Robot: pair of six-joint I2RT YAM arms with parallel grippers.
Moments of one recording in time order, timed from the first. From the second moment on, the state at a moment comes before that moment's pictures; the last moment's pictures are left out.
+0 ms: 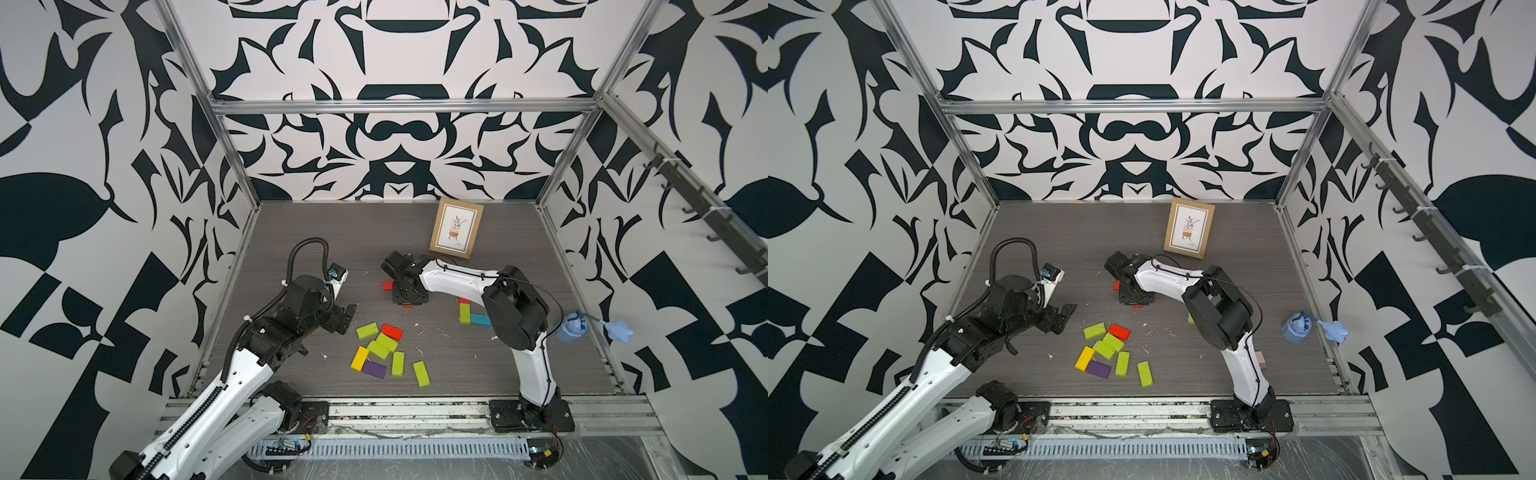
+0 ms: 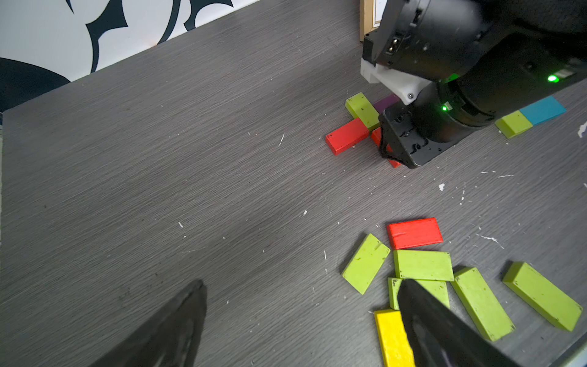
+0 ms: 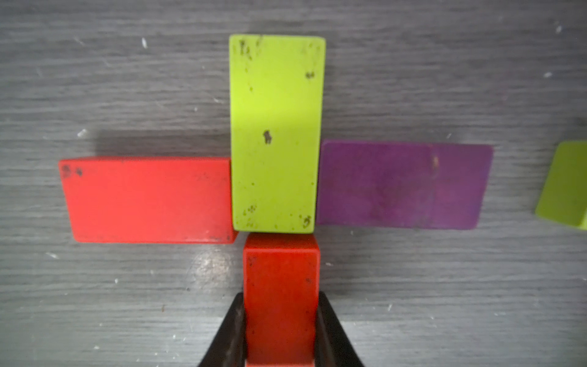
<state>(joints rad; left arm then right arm) -0.56 0.78 0.73 -0.64 -0.05 0.05 0.80 2.08 1.50 -0.77 0.15 0.80</state>
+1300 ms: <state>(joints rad) -0.56 0.78 0.73 -0.64 -0.06 0.05 0.80 2.10 1.53 -0.78 0.16 0.76</state>
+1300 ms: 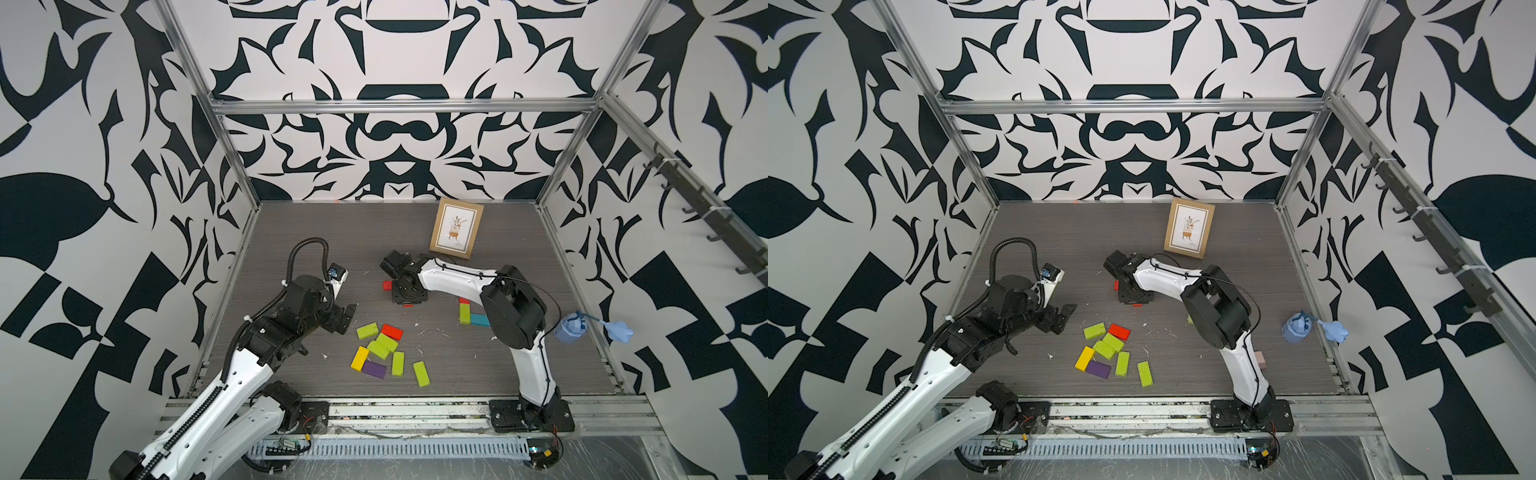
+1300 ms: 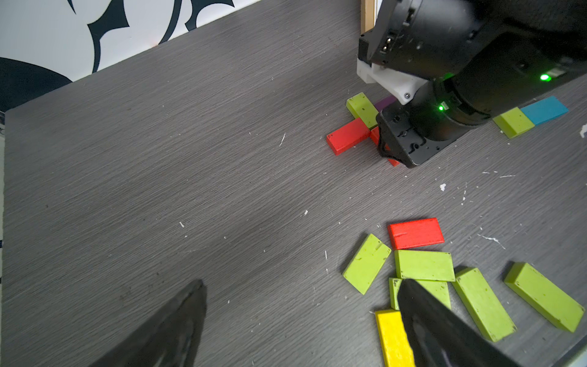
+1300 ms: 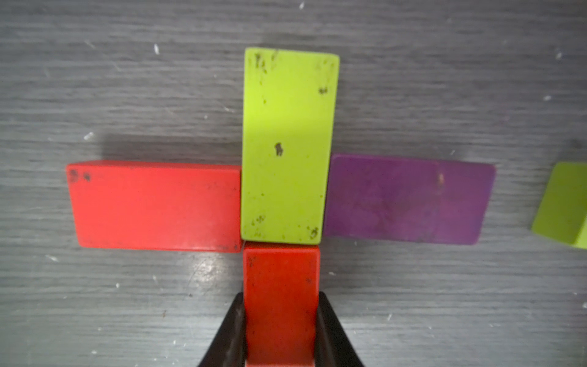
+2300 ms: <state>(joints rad) -0.56 0.78 0.73 -0.64 -0.06 0.05 0.79 2.10 1.54 -0.77 0.18 0.80</state>
